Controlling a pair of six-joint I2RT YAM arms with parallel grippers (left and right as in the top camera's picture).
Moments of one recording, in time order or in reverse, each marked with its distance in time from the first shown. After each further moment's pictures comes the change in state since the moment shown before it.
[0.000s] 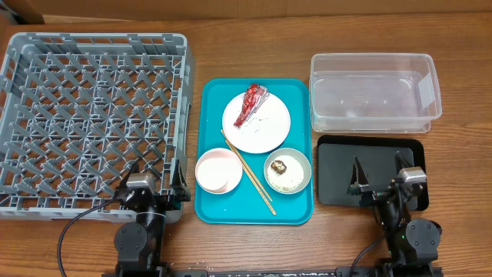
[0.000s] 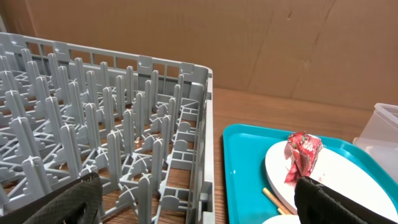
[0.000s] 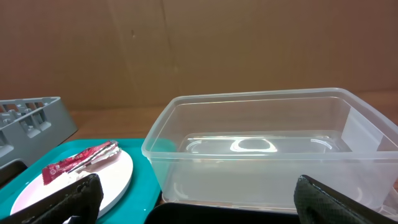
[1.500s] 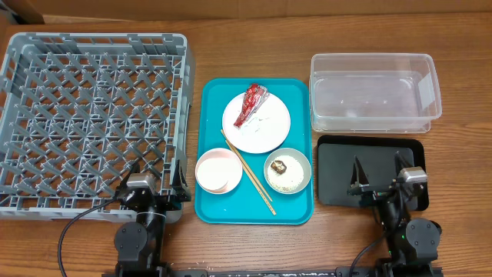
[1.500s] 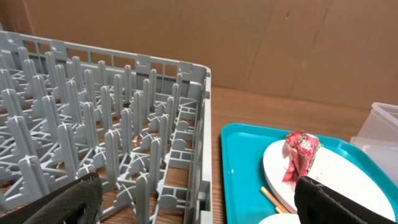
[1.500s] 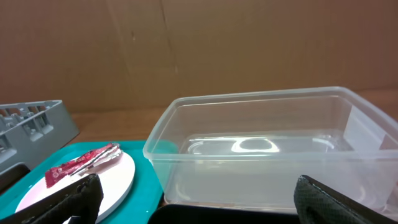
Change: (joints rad) left arm 0.000 0.000 0.000 -0.006 0.007 -0.005; right arm 0.000 0.000 0.000 -0.003 0.000 0.024
